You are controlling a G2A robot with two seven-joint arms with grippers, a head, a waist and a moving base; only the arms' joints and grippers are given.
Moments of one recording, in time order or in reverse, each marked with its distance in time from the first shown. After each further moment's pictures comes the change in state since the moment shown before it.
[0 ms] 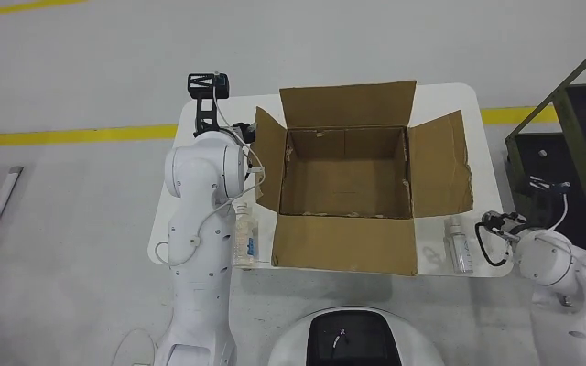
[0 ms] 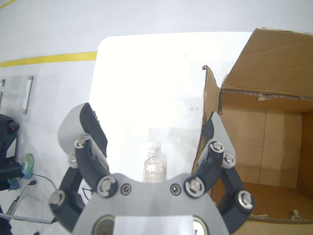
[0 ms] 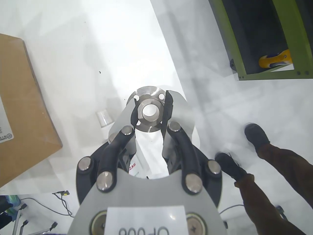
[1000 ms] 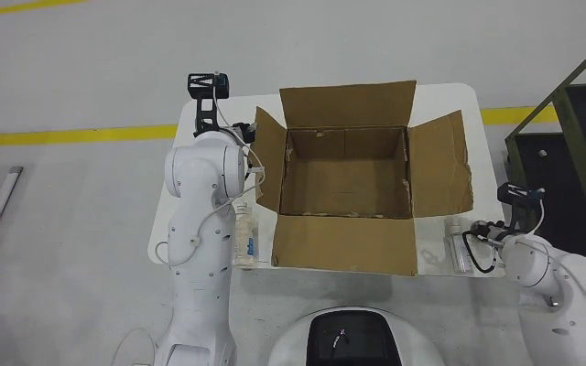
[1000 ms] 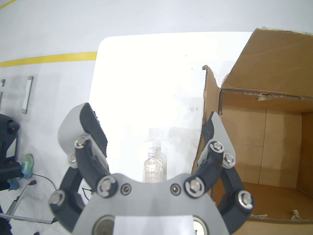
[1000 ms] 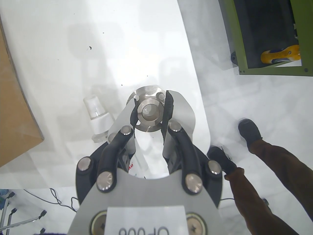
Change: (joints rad) left arm 0.000 0.000 0.000 0.000 0.000 0.000 0.000; right arm -0.007 0.014 -0.053 0.052 -0.023 -0.018 0.003
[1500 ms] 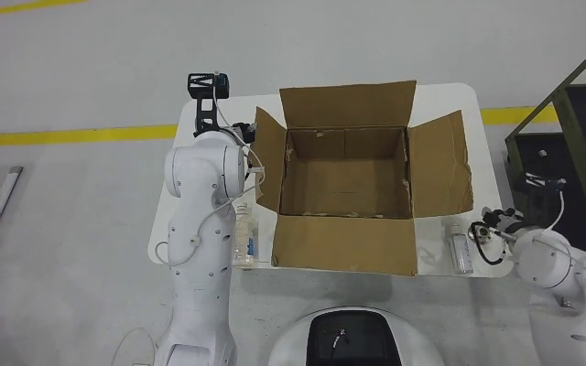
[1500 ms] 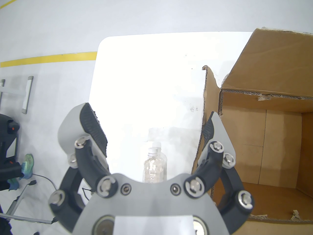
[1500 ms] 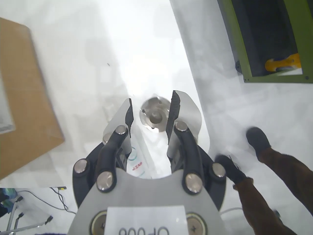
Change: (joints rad) left arm 0.000 0.000 0.000 0.000 0.000 0.000 0.000; right arm -0.011 0.004 0.058 -0.122 0.105 -0.007 -0.100
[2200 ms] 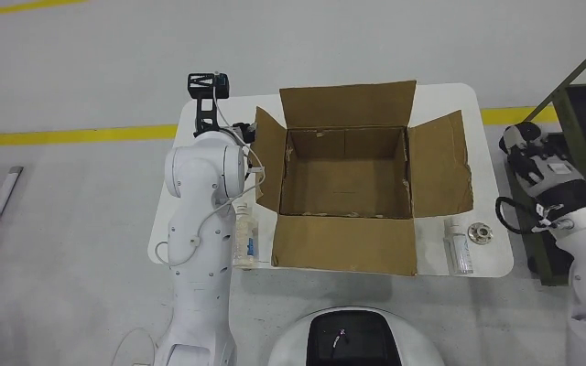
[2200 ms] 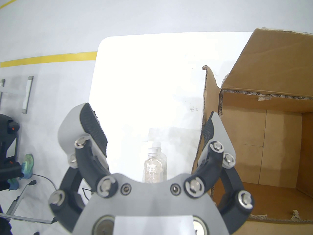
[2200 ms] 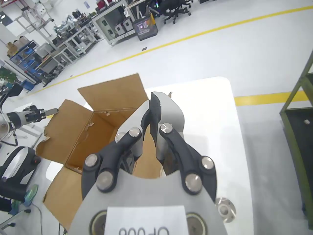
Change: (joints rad) left arm 0.011 0.000 -0.003 -0.007 -0.007 -0.002 0.016; right arm 0.006 0.014 0.026 -0.271 0.376 -0.290 -0.328
